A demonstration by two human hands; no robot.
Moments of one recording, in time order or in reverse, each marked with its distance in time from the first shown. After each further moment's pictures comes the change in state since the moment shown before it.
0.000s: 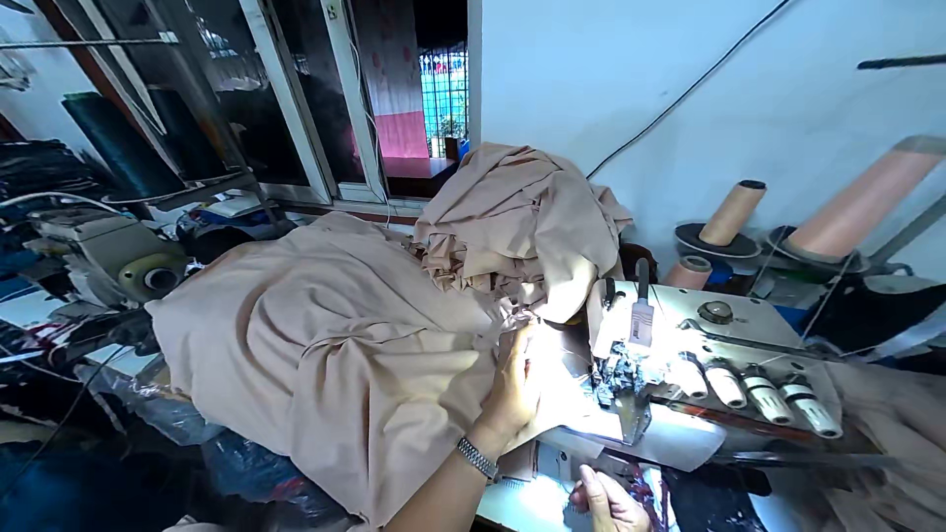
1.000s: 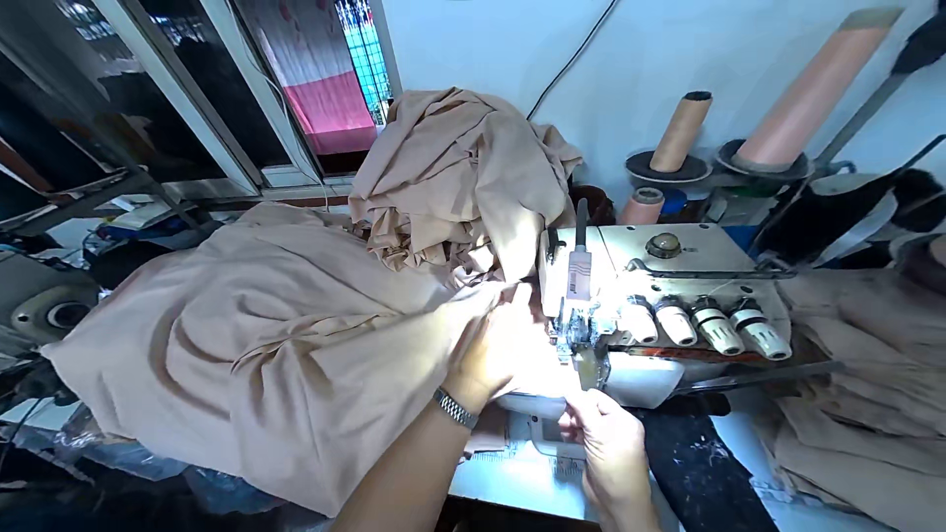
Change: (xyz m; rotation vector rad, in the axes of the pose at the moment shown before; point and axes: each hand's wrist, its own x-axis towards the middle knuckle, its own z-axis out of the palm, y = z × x) left_hand 0.026 0.041 0.003 0.585 -0.398 0.057; right_hand 0.054 -0.049 0.005 0.312 0.232 0.407
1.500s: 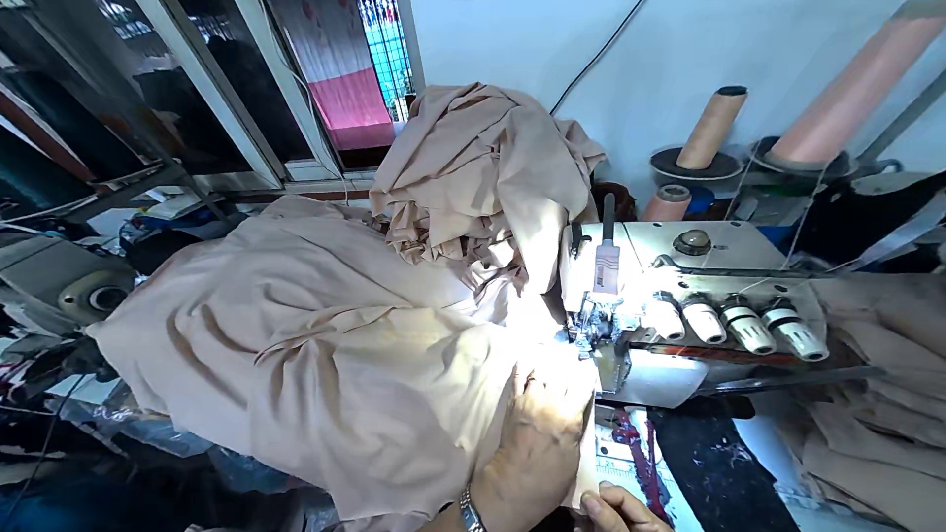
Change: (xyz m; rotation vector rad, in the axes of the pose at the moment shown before) left_hand -0.081 0.046 0.042 0.217 0.291 0.185; right_hand -0.084 0.022 -0.063 0.106 -0.290 0.113
